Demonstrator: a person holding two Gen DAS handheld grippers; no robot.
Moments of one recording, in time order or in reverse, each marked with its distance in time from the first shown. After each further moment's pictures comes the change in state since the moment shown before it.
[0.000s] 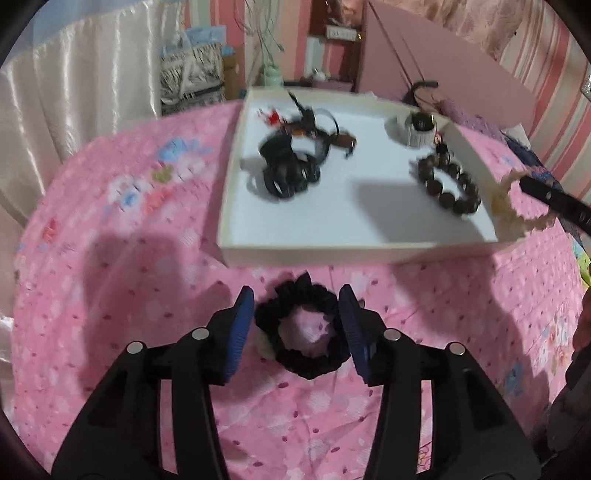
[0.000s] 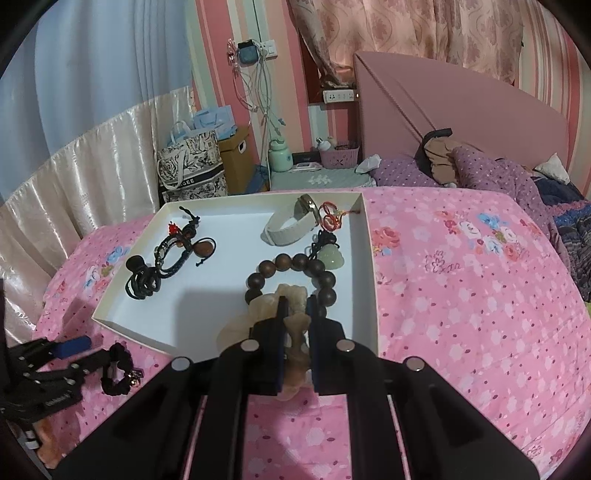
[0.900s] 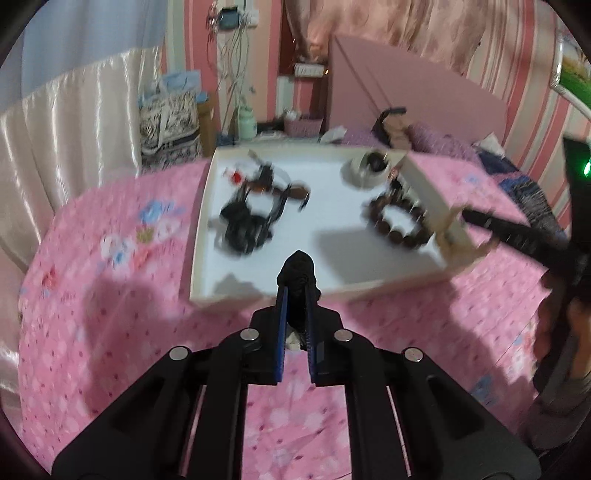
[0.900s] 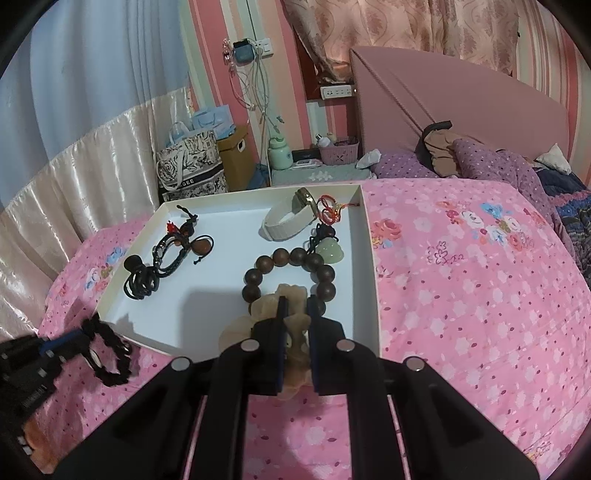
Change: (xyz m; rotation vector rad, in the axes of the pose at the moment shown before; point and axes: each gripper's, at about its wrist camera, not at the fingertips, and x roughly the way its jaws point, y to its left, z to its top) left arm -0.054 -0.029 0.018 0.076 -0.184 -0.063; right arm 0.006 -0.005 -0.004 0.032 -0.002 0.019
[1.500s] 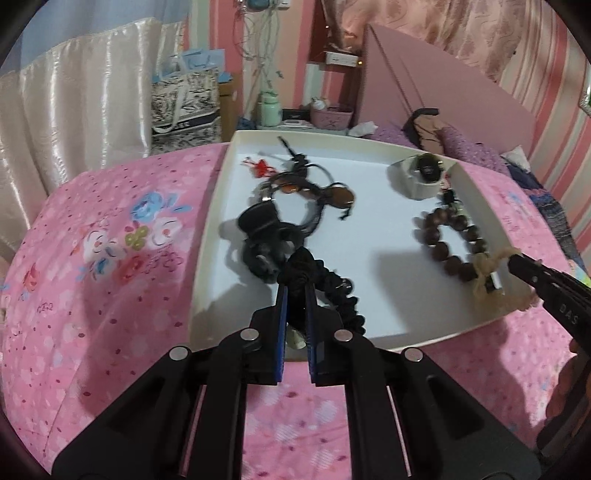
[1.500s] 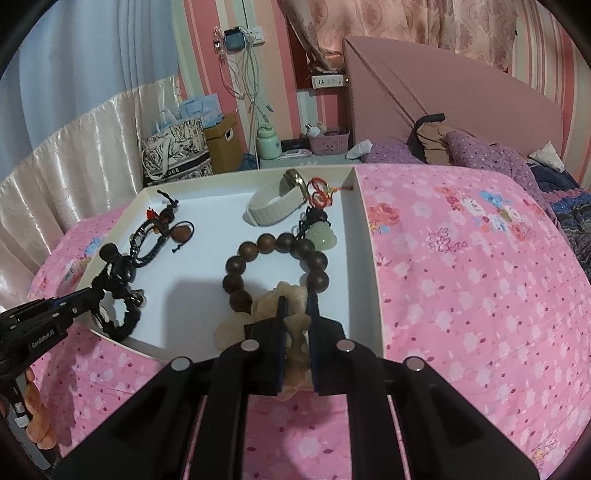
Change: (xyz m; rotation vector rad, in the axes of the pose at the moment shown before) left arm 0.074 0.026 0.015 -0.091 0.052 0.082; right arm 0.030 0.000 -0.010 -0.008 0.037 -0.057
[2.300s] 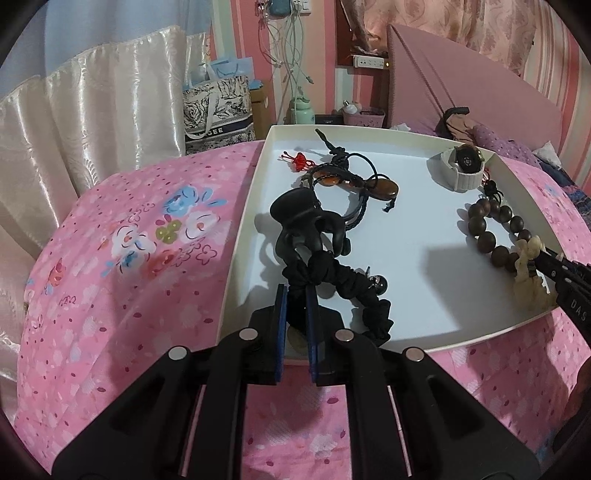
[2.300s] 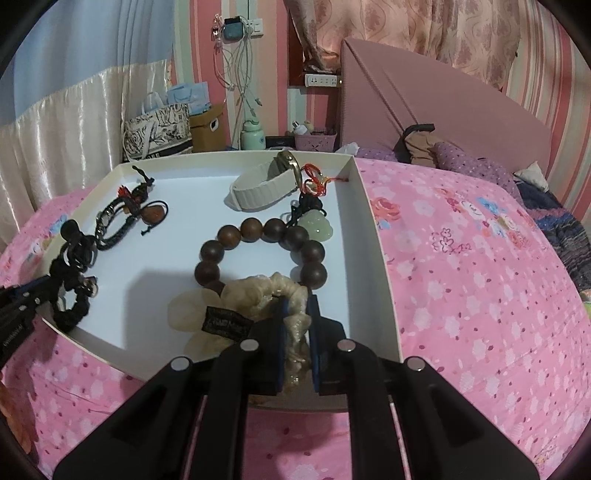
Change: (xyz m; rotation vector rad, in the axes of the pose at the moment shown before) left arm 0.012 0.004 -0.013 0.007 -0.043 0.148; right arm 0.025 0.011 -0.012 -0.071 -0.017 -0.120
